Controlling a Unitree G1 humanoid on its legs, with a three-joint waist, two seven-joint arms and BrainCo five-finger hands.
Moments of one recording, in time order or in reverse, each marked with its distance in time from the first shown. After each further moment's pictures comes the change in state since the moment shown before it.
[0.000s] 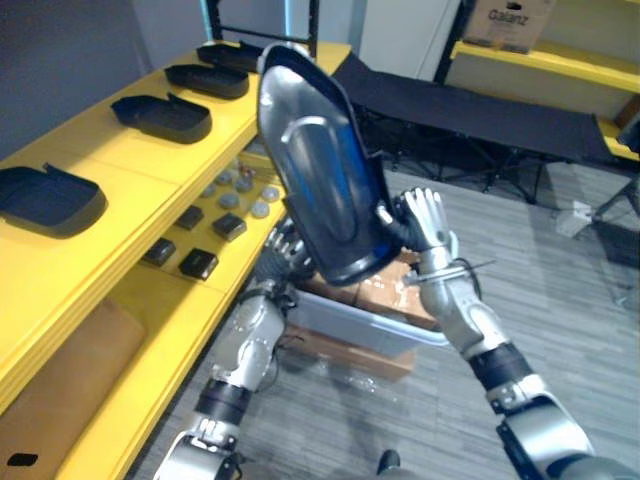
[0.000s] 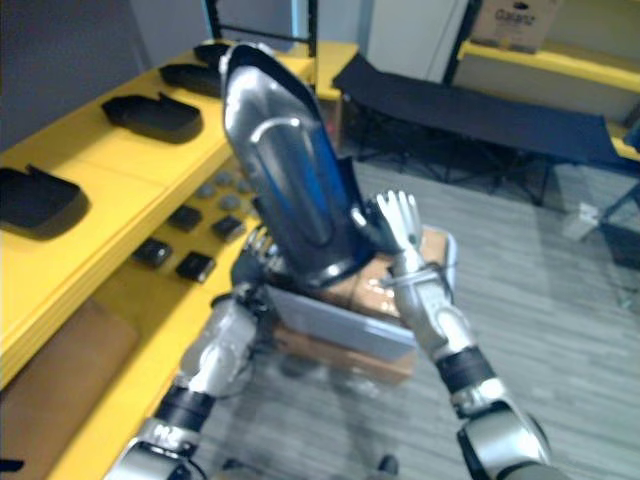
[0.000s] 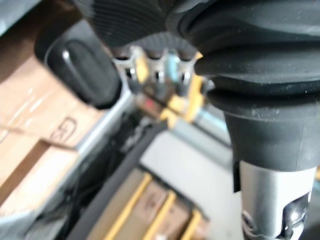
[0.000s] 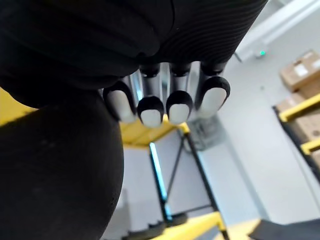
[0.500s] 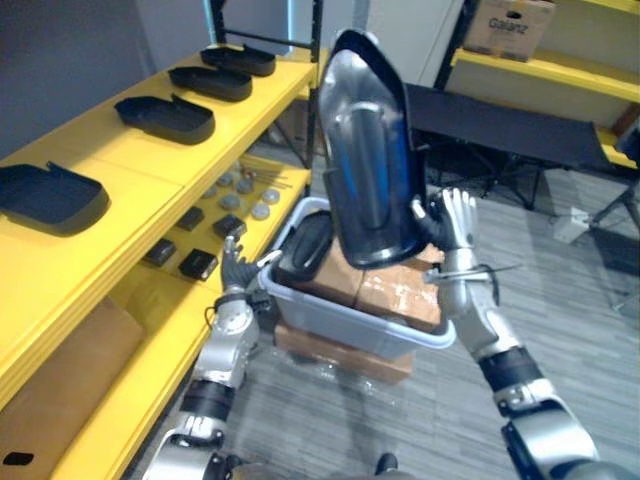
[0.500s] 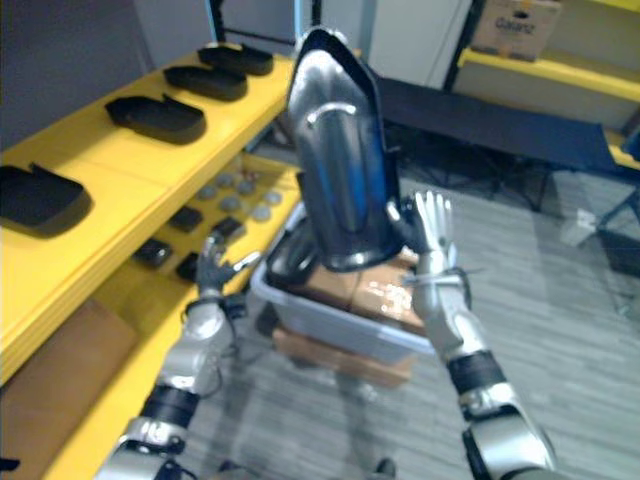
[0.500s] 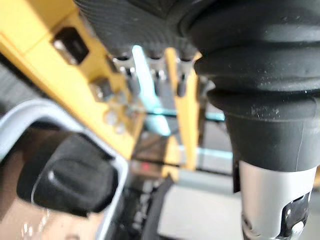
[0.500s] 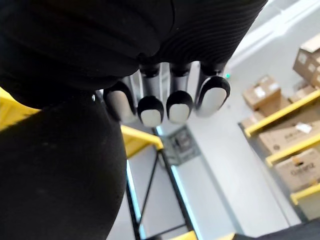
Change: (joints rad) left arm 0.002 0.042 0.083 0.112 0.254 0.007 0.064; right arm 0.039 -0.012 -0.097 0.007 0.059 0.000 -0.038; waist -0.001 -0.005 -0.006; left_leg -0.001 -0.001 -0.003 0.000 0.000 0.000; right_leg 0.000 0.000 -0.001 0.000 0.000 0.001
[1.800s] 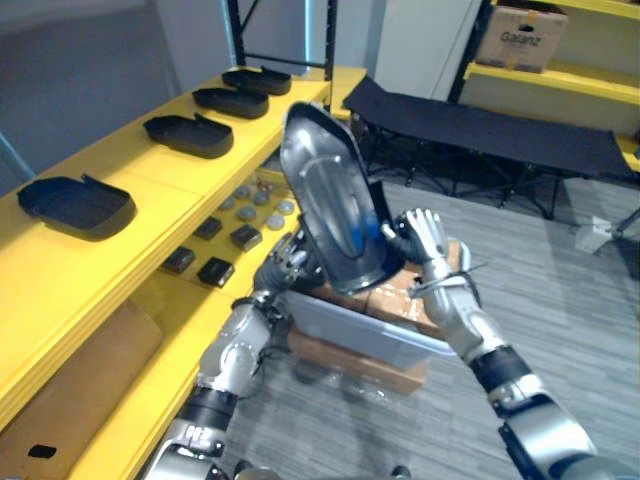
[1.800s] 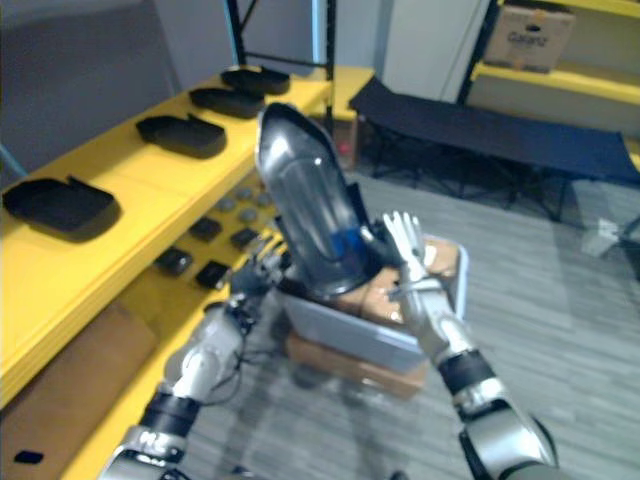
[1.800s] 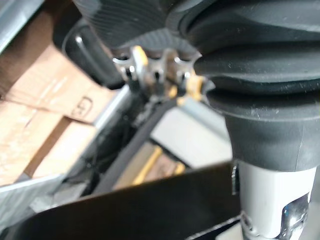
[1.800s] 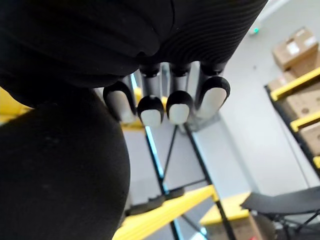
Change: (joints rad) left arm 0.041 0.007 -0.064 -0.118 -0.419 0.120 -0.339; right arm -0.039 0.006 0.172 0.092 -0.022 -0.014 0.101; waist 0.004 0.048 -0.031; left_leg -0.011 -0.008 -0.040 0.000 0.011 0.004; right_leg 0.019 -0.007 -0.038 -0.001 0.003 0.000
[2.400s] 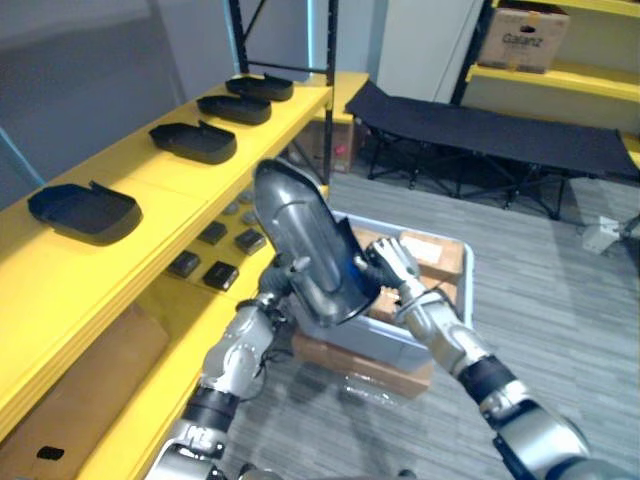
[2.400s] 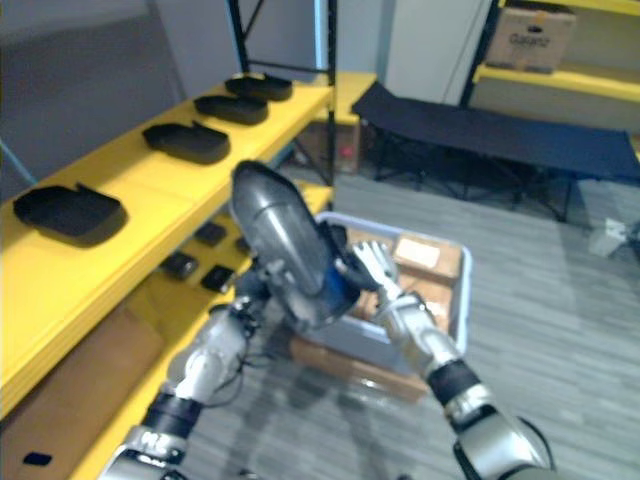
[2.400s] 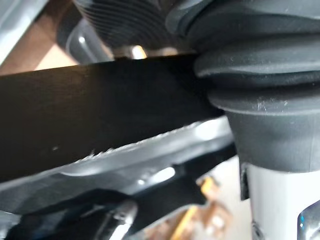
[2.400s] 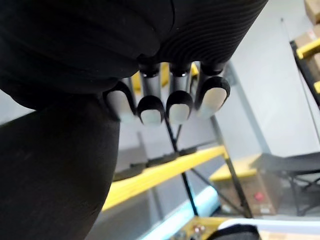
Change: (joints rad) left arm 0.000 0.022 -0.032 0.009 0.000 -0.002 0.005; right arm 0.037 0.032 0.117 0.073 -0.038 -0.025 0.046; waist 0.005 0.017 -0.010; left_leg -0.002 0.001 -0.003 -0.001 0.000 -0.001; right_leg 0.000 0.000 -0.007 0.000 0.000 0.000
